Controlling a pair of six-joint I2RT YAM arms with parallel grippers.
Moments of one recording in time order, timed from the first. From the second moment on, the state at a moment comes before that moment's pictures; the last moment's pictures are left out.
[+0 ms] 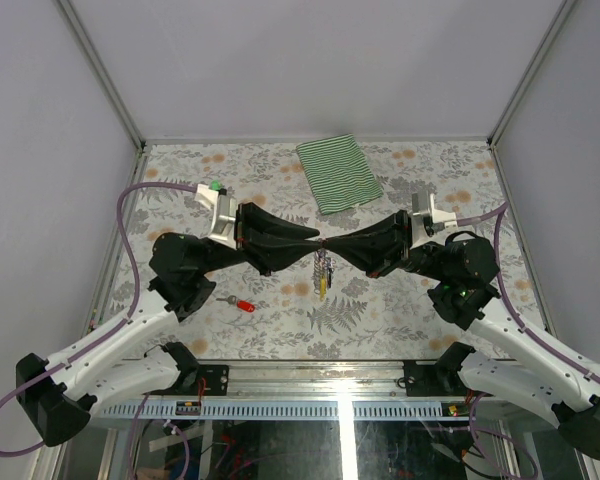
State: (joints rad) left arm -0.76 0.93 0.80 0.71 0.65 -0.41; right arm 0.77 0.85 0.76 0.65 -0.62 0.39
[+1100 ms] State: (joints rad) left arm -0.77 0.93 1.05 0.11 0.74 -0.11; right arm 0.77 0.76 0.90 0.26 -0.65 0.16
